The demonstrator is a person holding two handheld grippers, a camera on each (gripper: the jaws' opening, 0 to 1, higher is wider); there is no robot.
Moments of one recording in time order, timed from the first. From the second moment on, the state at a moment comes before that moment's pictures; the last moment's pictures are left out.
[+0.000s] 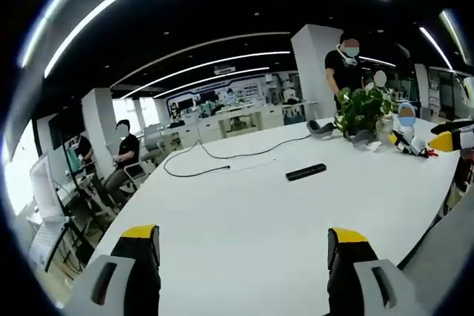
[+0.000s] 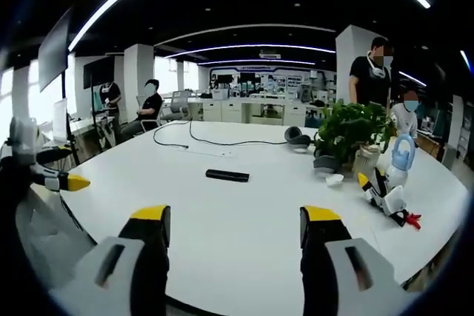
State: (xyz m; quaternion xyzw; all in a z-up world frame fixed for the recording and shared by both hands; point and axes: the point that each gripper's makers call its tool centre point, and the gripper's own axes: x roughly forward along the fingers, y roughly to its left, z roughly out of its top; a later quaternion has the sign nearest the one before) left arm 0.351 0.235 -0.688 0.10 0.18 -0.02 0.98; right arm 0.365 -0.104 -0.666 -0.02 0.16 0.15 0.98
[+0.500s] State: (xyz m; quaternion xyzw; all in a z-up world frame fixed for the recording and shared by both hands) left arm 0.351 0.235 -0.688 0.11 0.18 -0.02 0.98; right arm 0.366 -0.105 -0.666 -0.02 0.16 0.15 0.98
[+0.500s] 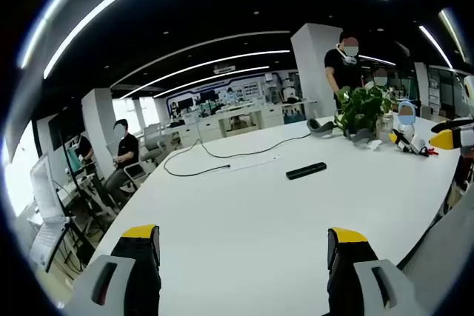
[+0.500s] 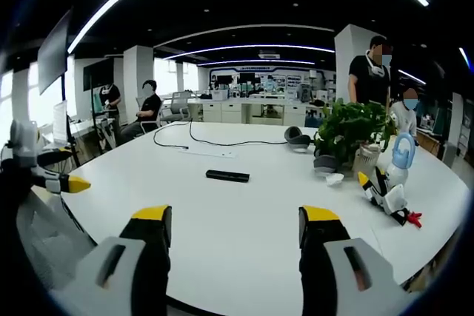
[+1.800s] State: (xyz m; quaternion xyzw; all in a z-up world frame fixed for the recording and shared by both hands) left arm 0.353 0.231 -0.703 0.10 0.21 -0.04 0.97; right arm 0.365 -0.104 -0.665 -0.02 0.16 0.15 0.97
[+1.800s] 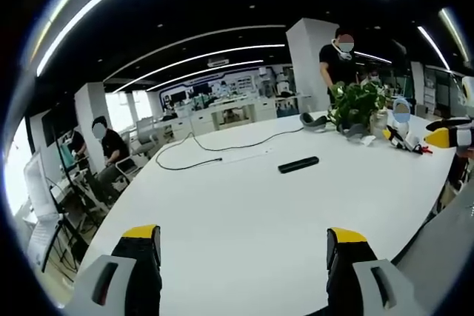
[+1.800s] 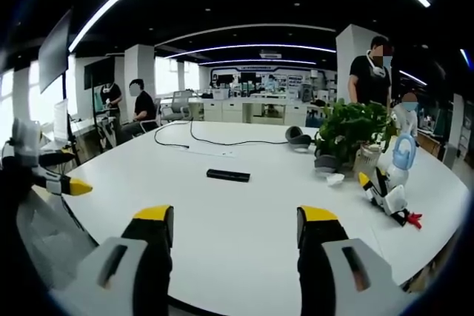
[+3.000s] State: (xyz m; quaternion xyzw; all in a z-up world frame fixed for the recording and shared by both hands) left arm 0.406 0.174 -0.677 0.15 0.23 -0.21 0.94; right arm 0.363 -0.099 -0.672 -0.01 0.18 0.17 0.97
